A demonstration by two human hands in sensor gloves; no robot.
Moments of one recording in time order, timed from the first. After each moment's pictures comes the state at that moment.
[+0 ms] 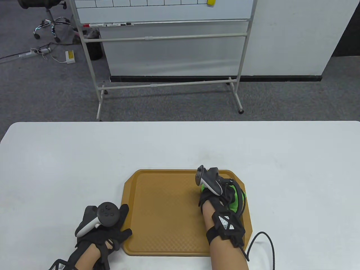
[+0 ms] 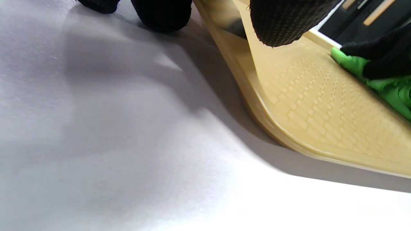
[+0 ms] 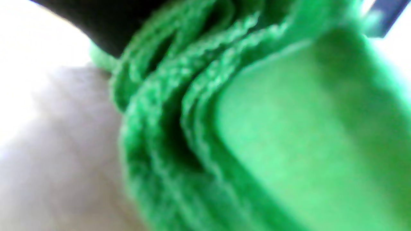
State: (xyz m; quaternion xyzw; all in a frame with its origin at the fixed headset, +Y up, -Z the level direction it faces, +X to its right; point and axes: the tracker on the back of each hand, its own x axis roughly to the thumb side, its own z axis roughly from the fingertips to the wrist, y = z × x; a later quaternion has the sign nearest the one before) left_hand -0.269 -0.774 -0.311 -0.27 -0.09 0.18 0.94; right_hand 0.081 -0.750 -0.417 0.10 -0.15 -0.98 0.10
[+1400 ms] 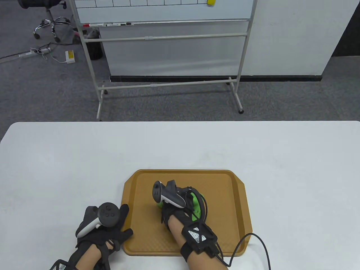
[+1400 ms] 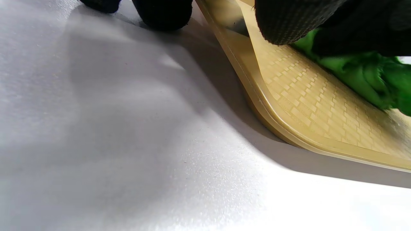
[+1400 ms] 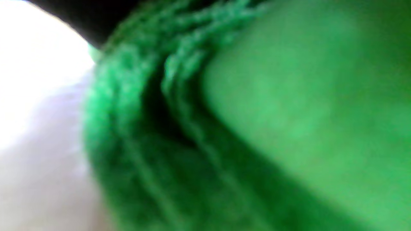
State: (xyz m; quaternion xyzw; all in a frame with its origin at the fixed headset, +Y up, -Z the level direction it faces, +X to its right) left_hand -0.267 -0.774 -0.310 -0.27 -0.09 0.17 0.94; right_hand -0.045 -0.760 -0.402 -0.04 -0.13 -0.99 0.06
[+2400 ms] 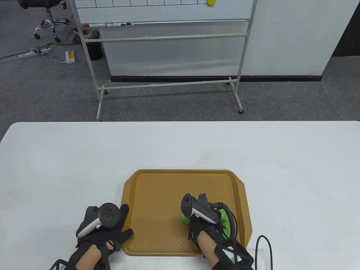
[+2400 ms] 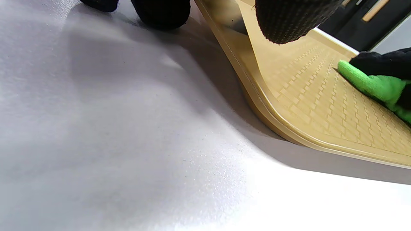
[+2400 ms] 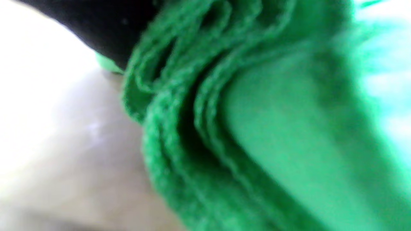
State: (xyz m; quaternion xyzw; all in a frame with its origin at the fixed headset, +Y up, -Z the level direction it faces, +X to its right) left_hand -0.266 -0.775 -0.310 -0.27 -0.10 0.16 0.95; right_hand 0.036 -0.757 -0.333 -0.05 -0.20 -0.98 0.02
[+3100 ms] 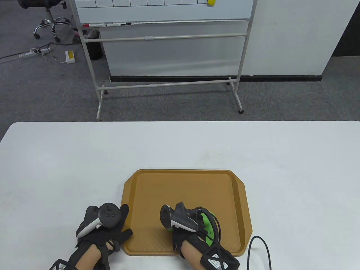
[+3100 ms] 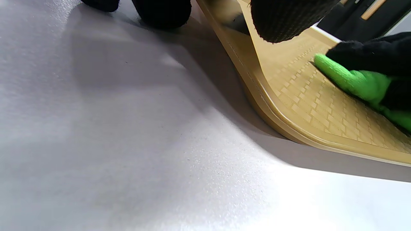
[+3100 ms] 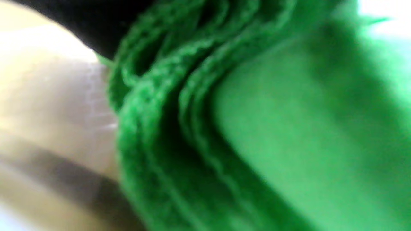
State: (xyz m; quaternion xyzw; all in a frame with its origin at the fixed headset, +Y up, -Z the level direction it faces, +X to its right) left_hand -0.266 -0.775 -0.310 -0.27 -0.10 0.16 0.94; right_hand -0.020 -0.760 -0.324 -0.12 -0.17 -0.98 0.07
